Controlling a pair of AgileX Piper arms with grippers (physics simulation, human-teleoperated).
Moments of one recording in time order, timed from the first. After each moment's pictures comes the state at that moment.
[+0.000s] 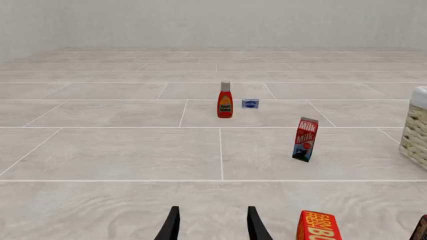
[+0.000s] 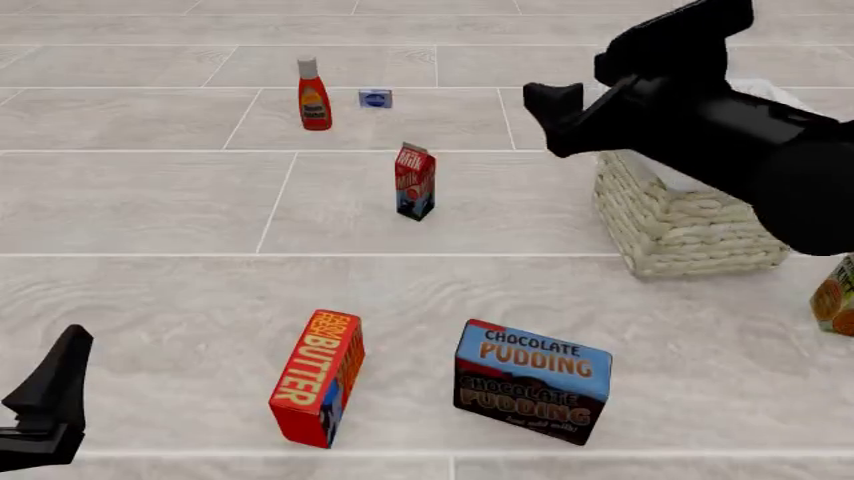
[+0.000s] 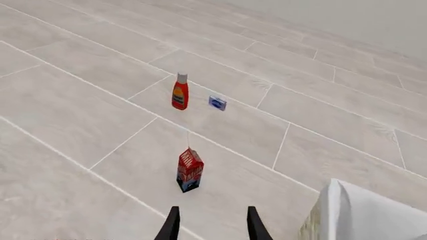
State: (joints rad) left arm 0.00 0.01 0.00 0.00 0.00; right arm 0.44 1.24 -0.95 -0.07 -0.17
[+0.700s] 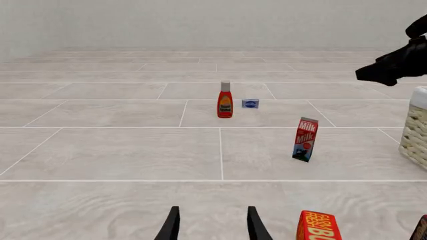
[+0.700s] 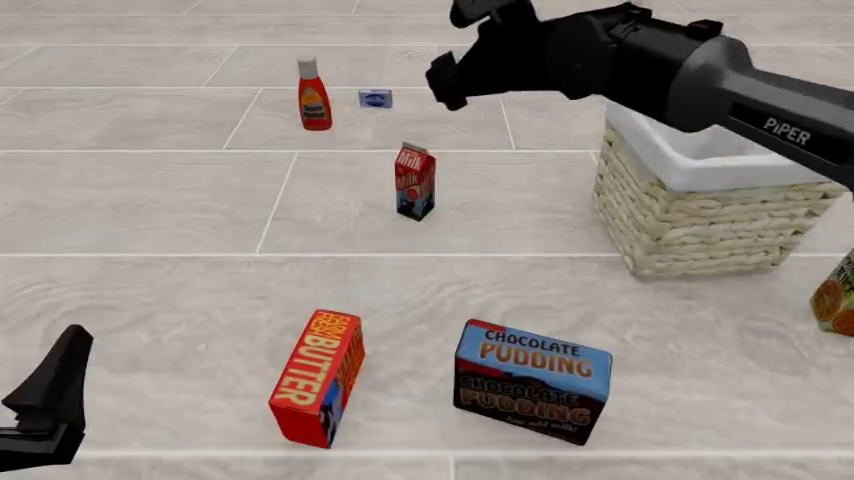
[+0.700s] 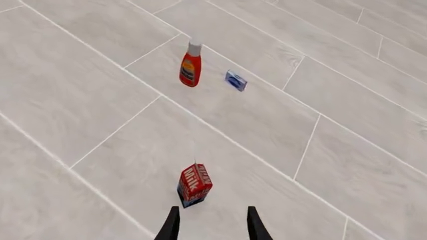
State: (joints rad) left arm 0.00 0.01 0.00 0.00 0.00; right arm 0.47 1.87 -1.71 0.31 -0.24
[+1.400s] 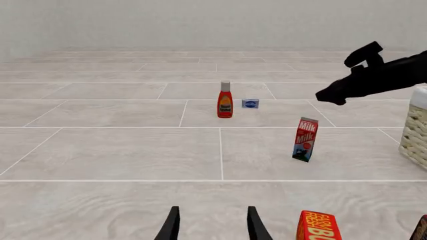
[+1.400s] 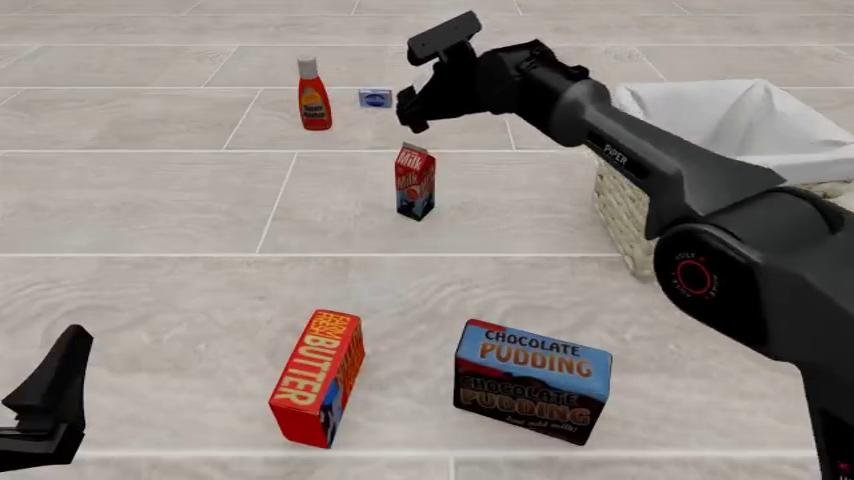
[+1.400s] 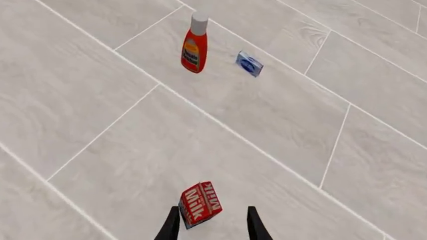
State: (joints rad) left arm 0.00 0.01 0.00 0.00 0.00; right arm 0.48 2.29 -2.20 0.49 -0.22
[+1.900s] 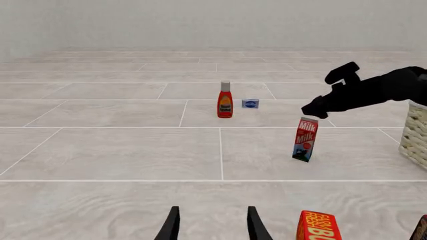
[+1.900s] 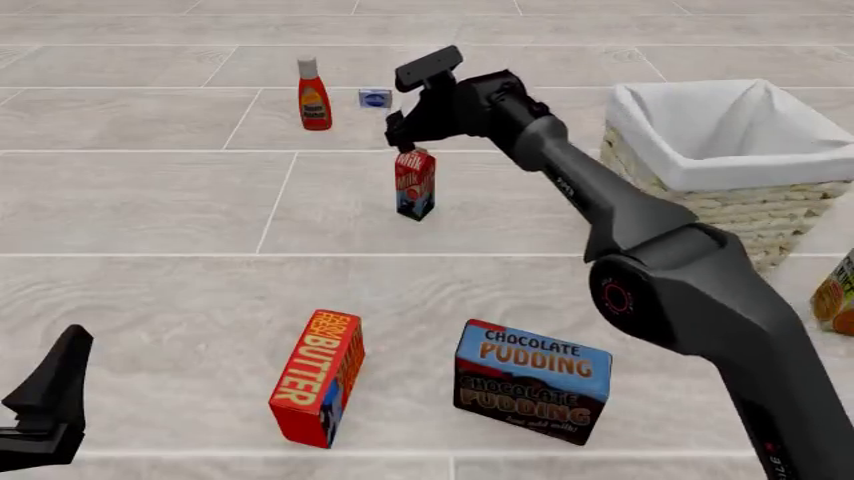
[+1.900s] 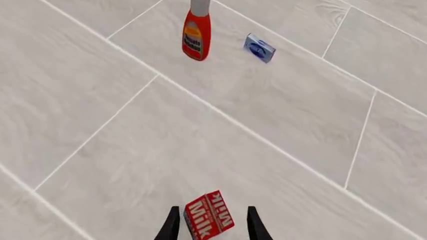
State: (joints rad) left arm 0.00 0.01 0.00 0.00 0.00; right arm 0.48 2.54 -2.52 0.61 -0.18
